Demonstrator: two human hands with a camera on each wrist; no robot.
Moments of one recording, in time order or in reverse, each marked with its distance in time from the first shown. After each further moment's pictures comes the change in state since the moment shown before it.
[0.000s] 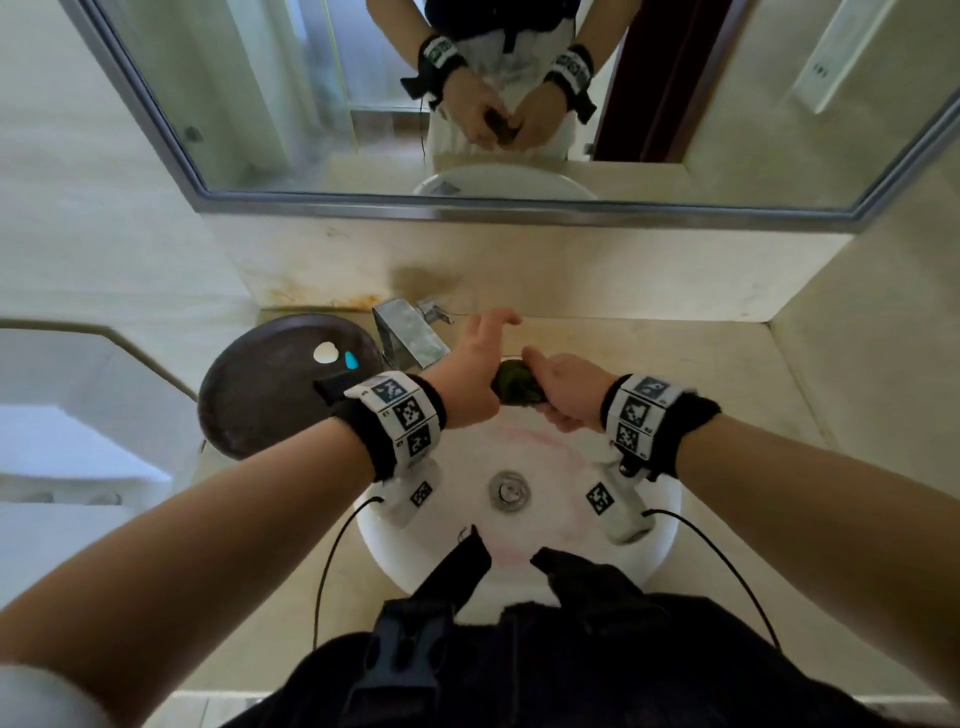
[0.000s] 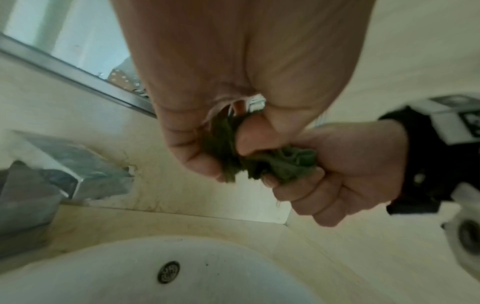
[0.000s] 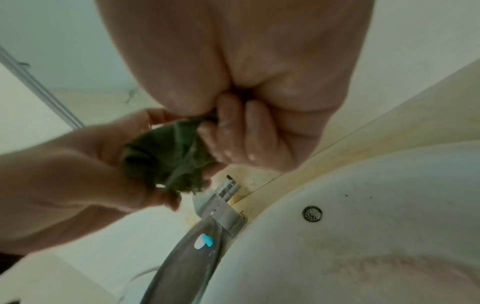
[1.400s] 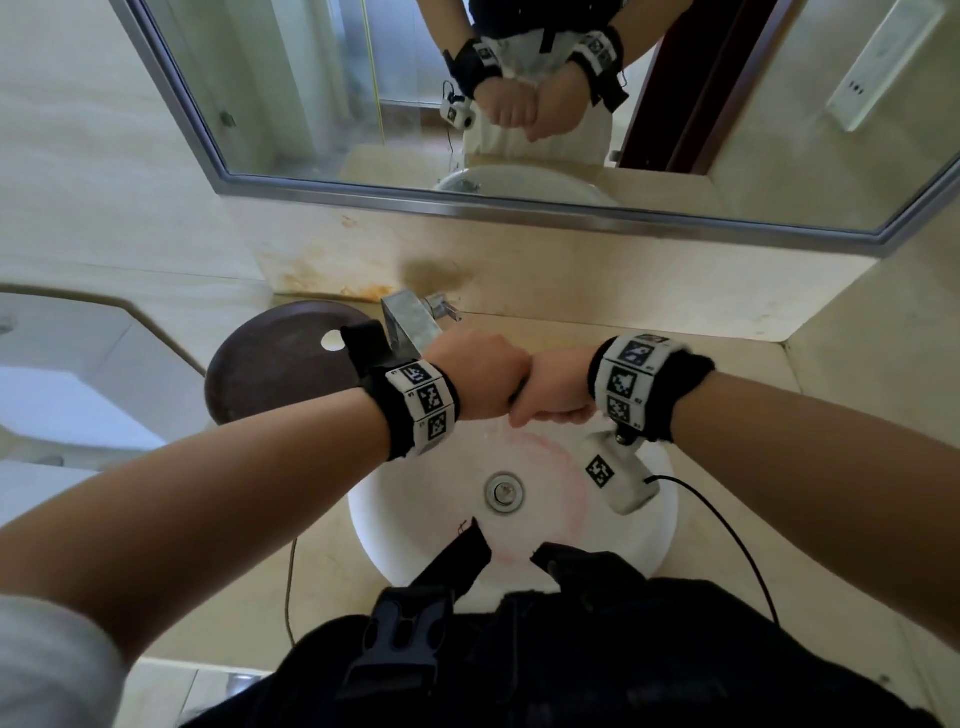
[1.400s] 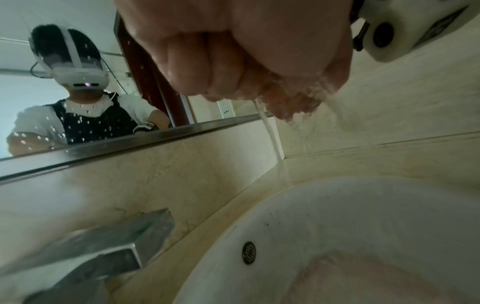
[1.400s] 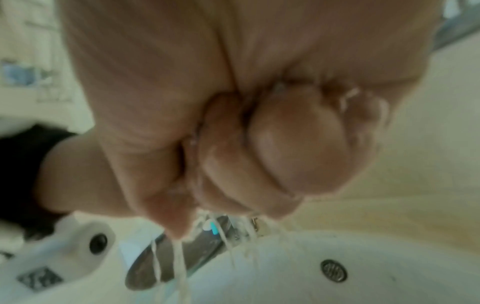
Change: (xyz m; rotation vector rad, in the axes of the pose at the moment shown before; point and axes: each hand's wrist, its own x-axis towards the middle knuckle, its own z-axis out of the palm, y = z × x) left_hand 0.008 0.027 -0.004 0.923 -0.068 0.175; right_hand -0.001 -0.039 -0.006 -0.642 -0.294 0.133
